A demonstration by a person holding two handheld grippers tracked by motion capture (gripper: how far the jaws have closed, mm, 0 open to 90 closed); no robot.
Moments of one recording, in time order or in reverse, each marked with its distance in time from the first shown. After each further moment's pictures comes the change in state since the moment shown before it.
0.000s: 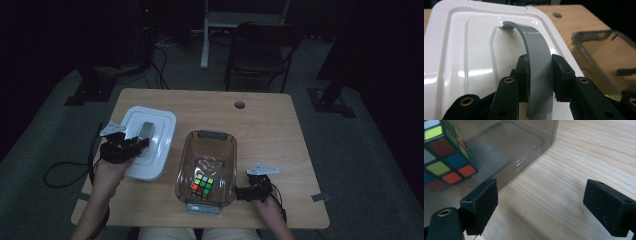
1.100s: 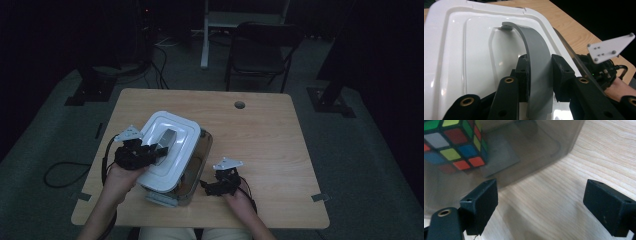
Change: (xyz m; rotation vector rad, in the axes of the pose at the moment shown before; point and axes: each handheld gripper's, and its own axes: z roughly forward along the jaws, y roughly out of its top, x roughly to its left) left arm -0.044 -0.002 0.008 0.047 -0.195 0.099; right arm 0.058 0.043 0.061 0.014 0.066 -0.081
